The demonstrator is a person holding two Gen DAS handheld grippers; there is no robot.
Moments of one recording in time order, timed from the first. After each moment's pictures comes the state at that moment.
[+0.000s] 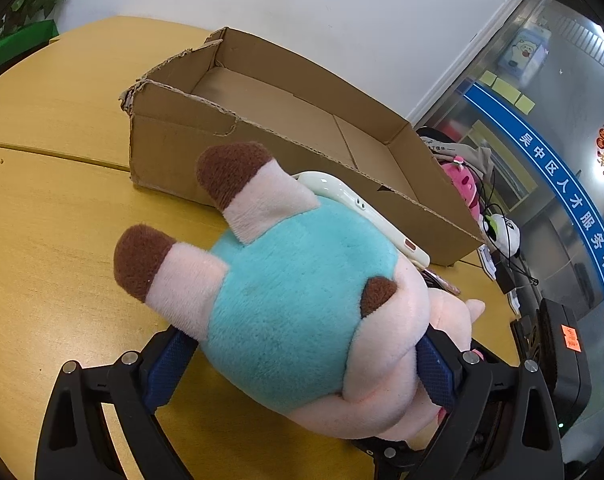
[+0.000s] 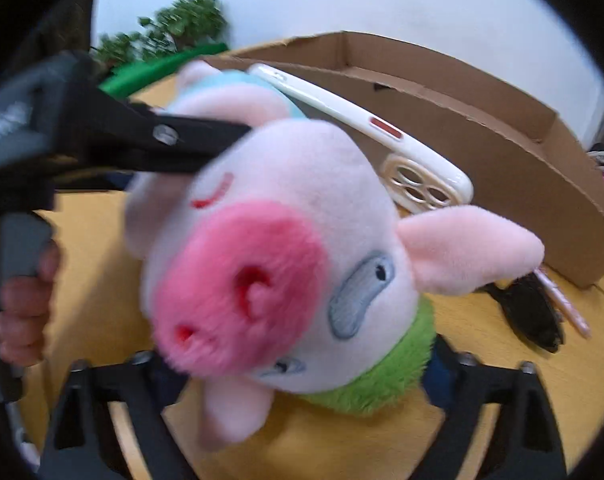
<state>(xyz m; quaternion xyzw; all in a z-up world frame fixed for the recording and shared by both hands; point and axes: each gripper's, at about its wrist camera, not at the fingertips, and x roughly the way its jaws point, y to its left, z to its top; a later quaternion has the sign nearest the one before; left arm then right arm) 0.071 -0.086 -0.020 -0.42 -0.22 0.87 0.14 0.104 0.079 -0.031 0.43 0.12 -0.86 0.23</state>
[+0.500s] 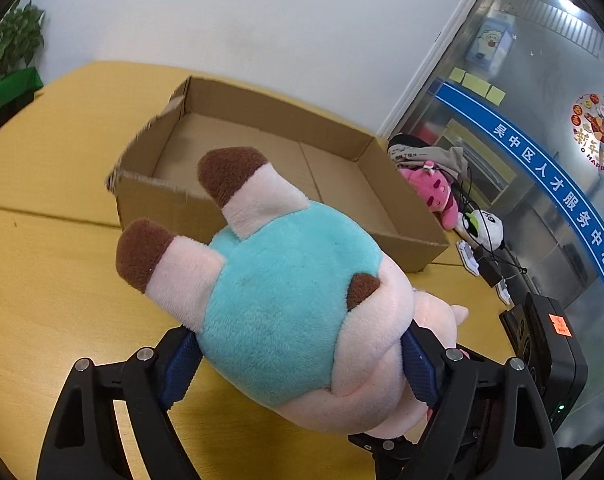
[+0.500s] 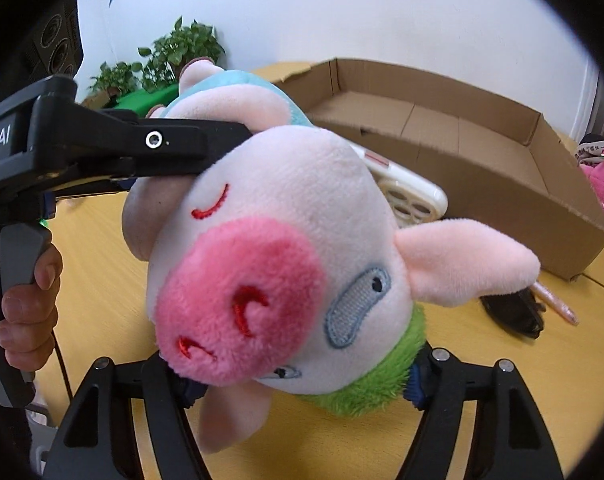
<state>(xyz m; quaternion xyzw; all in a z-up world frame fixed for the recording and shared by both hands) 0.092 -0.074 0.044 -0.38 -0.17 0.89 0.16 0.127 0.086 0.009 0.41 0.07 -0.88 0.25</state>
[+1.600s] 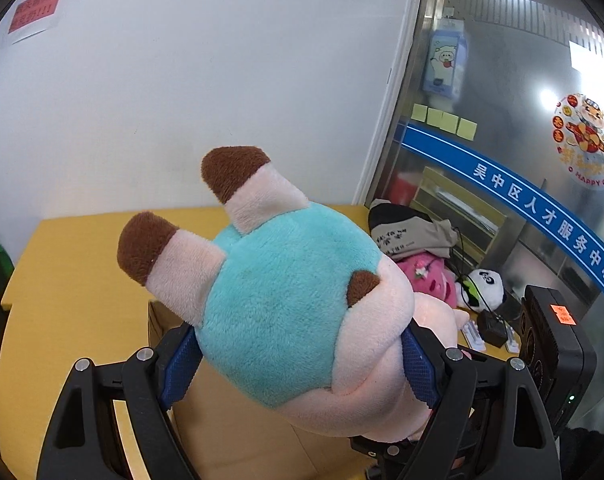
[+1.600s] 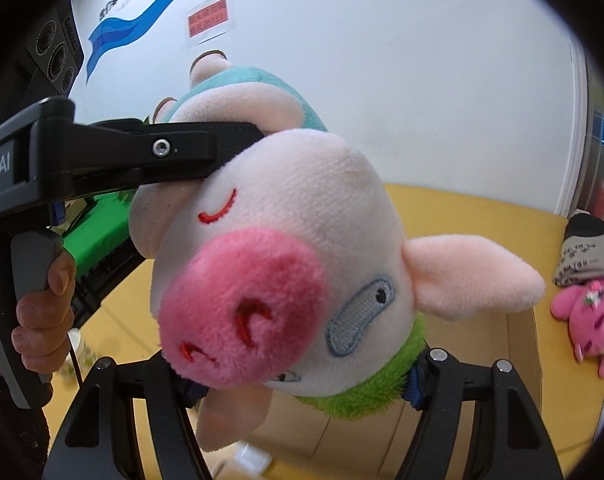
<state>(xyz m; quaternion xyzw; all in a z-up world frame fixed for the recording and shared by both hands) -0.141 -0.094 0.234 -0.28 -0.06 0.93 0.22 -0.048 0.048 0.183 0.30 0.01 -0.93 0.22</state>
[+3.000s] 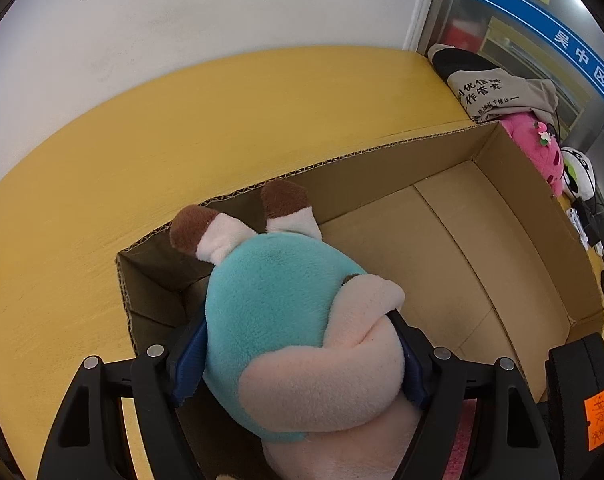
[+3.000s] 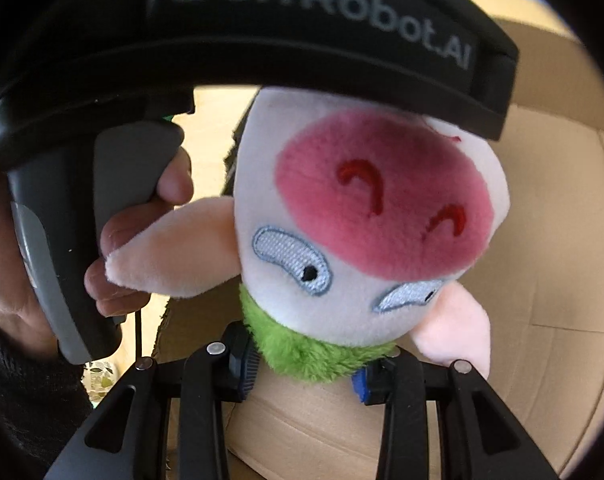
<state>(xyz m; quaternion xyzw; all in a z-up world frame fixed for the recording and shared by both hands) -0.317 -0.093 0.021 -0.50 0.07 0.84 0.21 -0.162 -0.105 -0.028 0.57 -0.10 -0.77 0.28</state>
